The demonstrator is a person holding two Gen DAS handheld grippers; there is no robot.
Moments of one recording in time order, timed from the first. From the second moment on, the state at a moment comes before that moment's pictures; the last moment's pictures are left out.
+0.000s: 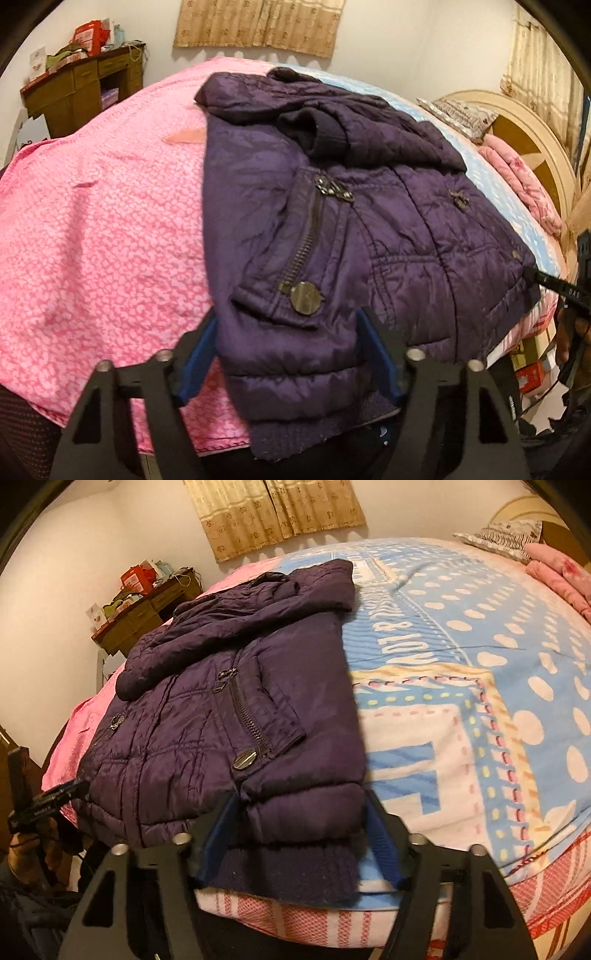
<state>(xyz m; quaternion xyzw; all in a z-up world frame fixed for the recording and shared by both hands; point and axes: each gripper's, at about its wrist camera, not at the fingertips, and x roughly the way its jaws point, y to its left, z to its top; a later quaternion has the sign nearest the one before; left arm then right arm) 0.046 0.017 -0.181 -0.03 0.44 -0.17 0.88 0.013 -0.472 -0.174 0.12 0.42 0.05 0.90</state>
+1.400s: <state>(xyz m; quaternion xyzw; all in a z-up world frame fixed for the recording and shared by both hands) 0.036 0.043 -0.175 -0.10 0.45 -0.23 0.86 -0.002 -0.497 -0.178 0.21 0.37 0.13 0.90</state>
